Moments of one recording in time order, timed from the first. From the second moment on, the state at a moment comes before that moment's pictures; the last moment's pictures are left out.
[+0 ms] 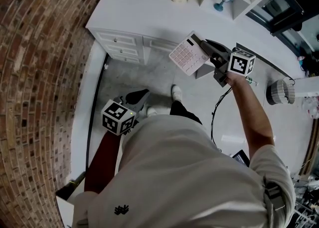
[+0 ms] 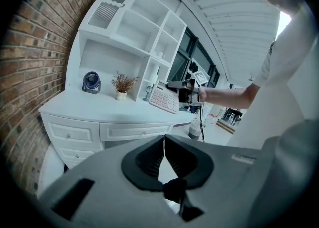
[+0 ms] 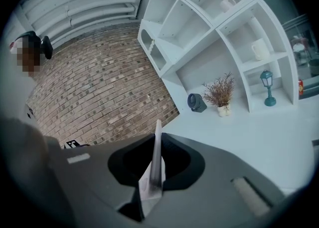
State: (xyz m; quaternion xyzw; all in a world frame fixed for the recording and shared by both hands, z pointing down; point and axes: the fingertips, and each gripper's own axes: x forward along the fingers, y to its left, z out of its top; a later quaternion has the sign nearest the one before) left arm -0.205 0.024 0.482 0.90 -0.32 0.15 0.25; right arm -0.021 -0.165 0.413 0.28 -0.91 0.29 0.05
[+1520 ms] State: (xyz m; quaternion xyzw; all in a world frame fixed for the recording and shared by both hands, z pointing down) left arm -0.100 -0.079 0.493 0.90 -0.29 0.17 0.27; right arm 0.074 -0.244 0.438 0.25 -0.91 0.33 0.05
